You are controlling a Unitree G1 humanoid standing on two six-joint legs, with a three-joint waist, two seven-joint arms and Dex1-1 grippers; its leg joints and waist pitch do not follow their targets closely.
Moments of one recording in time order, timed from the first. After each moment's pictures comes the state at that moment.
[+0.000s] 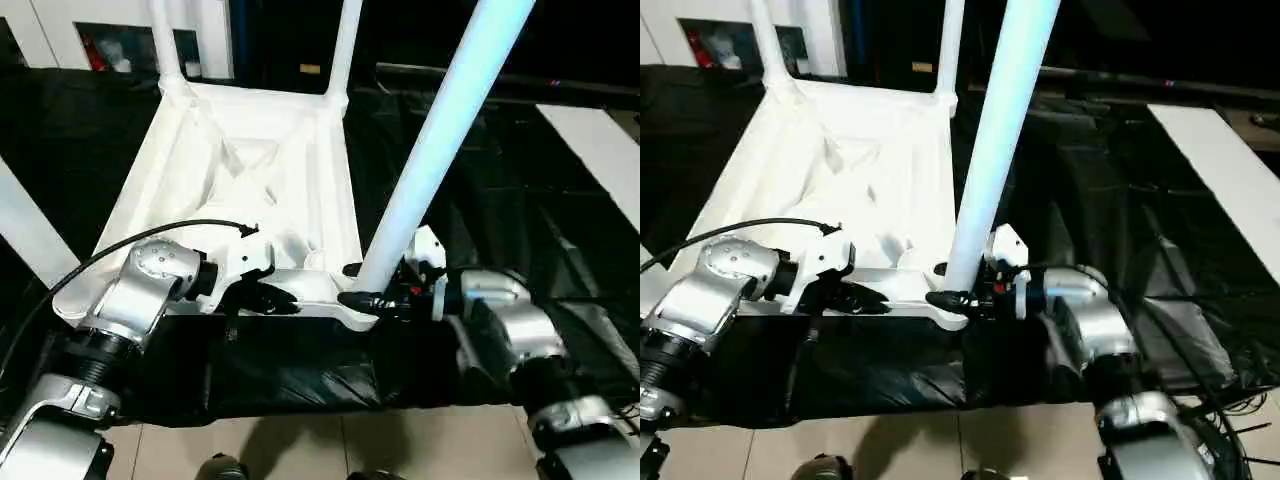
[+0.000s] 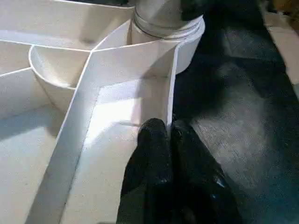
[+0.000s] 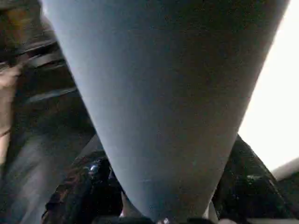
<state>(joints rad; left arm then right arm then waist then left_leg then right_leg) -0.55 0.46 -0.25 0.40 0.04 0.23 -1.29 -0.46 -0.23 0.12 0.57 0.20 0.03 1.11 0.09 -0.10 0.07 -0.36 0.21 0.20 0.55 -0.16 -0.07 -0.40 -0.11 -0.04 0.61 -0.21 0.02</state>
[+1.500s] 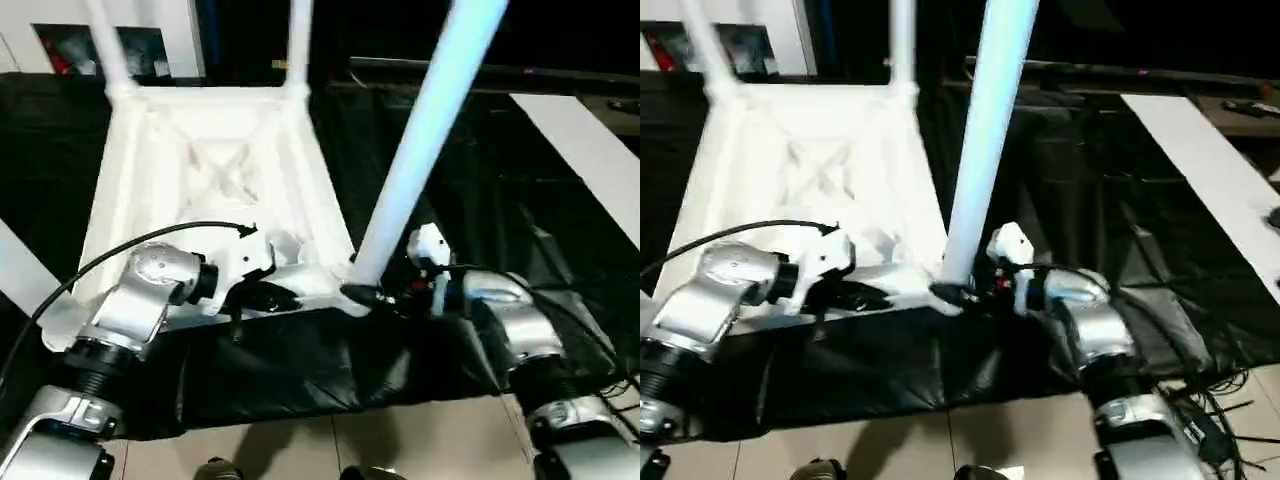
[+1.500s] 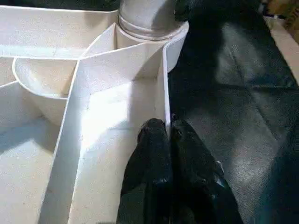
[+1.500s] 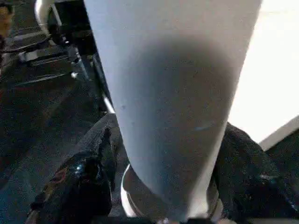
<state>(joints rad) -0.52 0.48 -0.24 0.34 0.02 0.22 -1.32 -0.52 -0.27 0.11 0.64 0.19 -0.03 1.23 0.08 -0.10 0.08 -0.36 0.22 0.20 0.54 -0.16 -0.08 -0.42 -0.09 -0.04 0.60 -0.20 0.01</state>
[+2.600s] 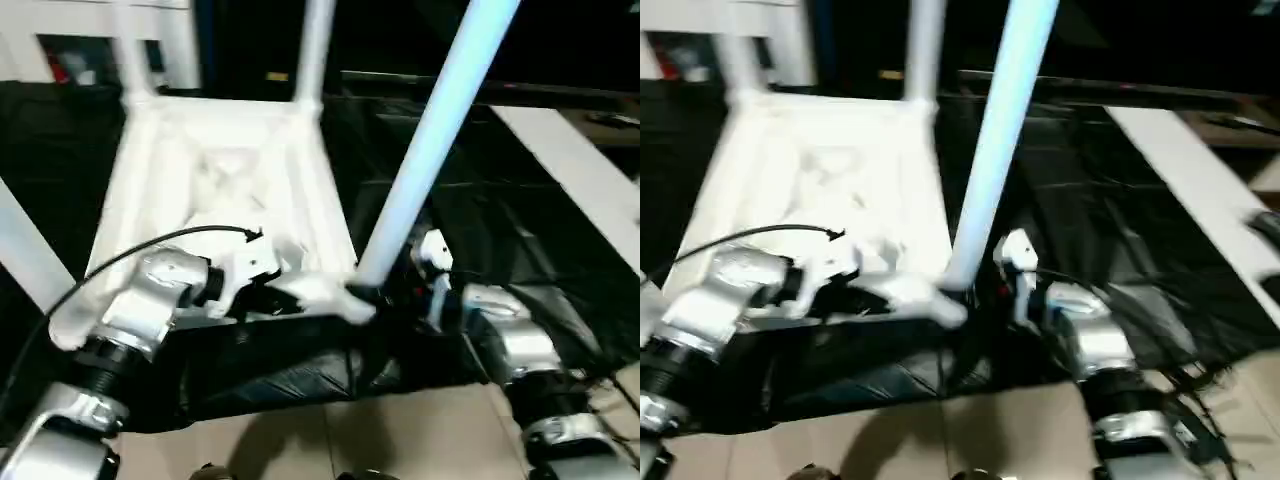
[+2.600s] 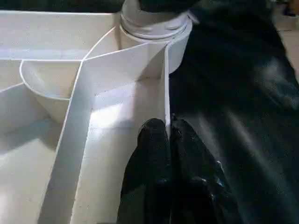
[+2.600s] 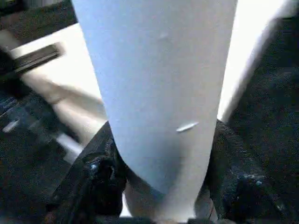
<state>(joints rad) -0.51 0.40 -0.25 0.32 0.08 0.32 -1.13 -0.44 -0.11 0.00 0.61 0.20 0.02 0.83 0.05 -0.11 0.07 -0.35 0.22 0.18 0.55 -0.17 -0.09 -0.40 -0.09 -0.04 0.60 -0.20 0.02</state>
